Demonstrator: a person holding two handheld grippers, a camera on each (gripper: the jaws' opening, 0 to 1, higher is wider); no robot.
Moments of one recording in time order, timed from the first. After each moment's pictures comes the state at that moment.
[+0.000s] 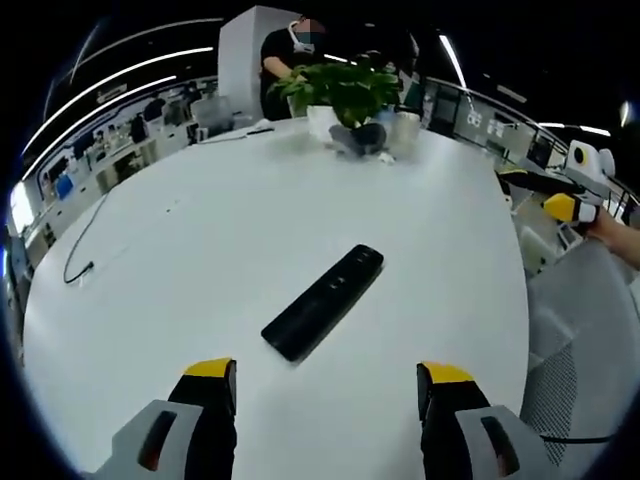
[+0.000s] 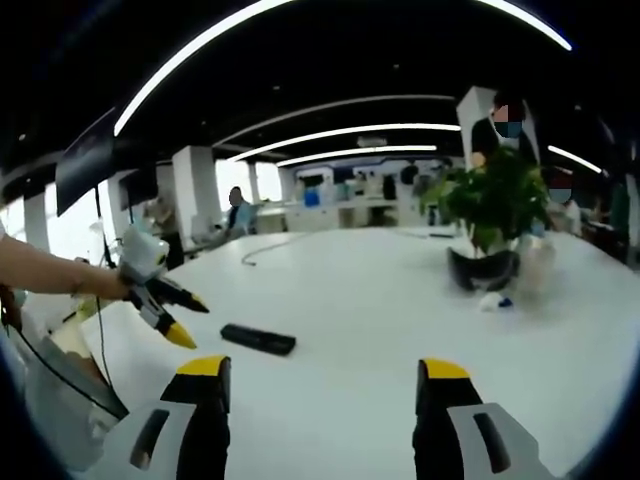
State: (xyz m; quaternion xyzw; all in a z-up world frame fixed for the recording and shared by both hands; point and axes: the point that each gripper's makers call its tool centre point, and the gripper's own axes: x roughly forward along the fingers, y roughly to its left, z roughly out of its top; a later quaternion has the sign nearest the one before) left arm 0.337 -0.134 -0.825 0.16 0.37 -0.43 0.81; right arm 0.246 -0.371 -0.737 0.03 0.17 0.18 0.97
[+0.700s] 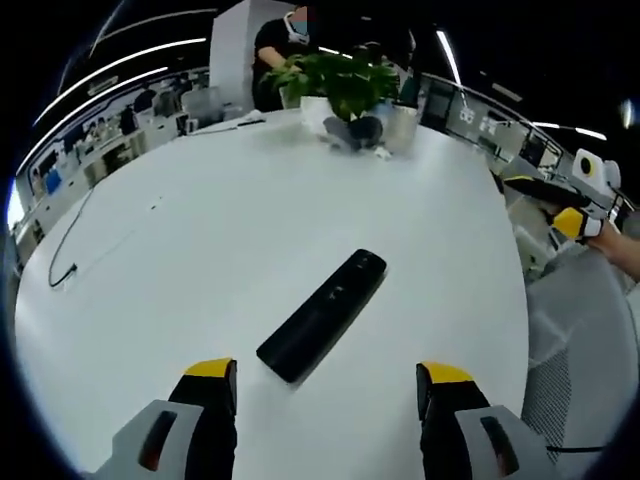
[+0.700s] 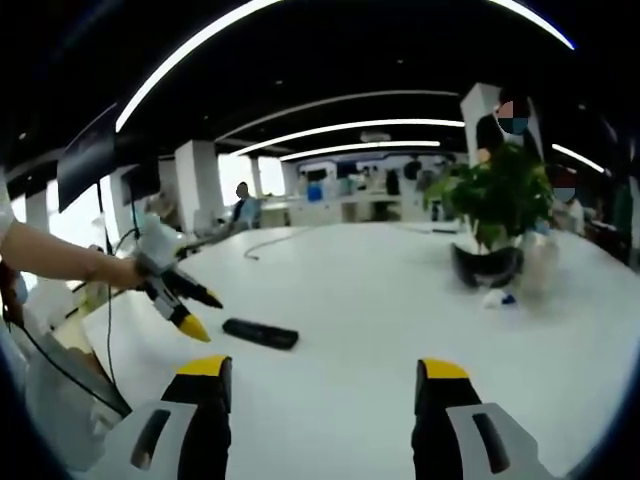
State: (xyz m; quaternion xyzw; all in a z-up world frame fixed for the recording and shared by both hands) left arm 0.354 -0.147 -0.832 0.14 0.39 -0.45 0.79; right arm 0.246 -0.368 -0.742 0.02 0.18 0.18 0.97
